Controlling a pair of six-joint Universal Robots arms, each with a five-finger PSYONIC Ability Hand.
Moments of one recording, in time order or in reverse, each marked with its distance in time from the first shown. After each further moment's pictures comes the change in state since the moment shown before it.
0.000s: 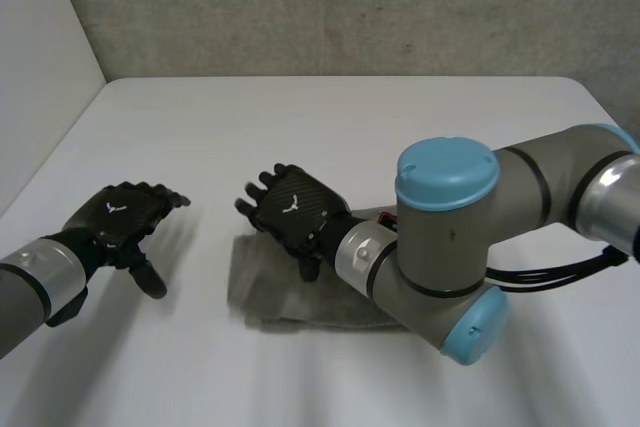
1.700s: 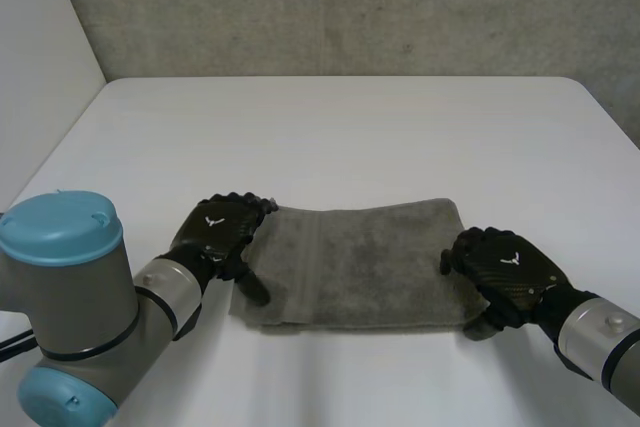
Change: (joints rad) left arm -0.448 -0.204 0.123 0.182 -0.318 -0.355; right arm -0.705 -0.530 0.947 -0.157 -0.264 0.151; left_hand 0.000 0.000 0.000 0.000 0.000; right_hand 0.391 0.296 0.000 0.000 0.289
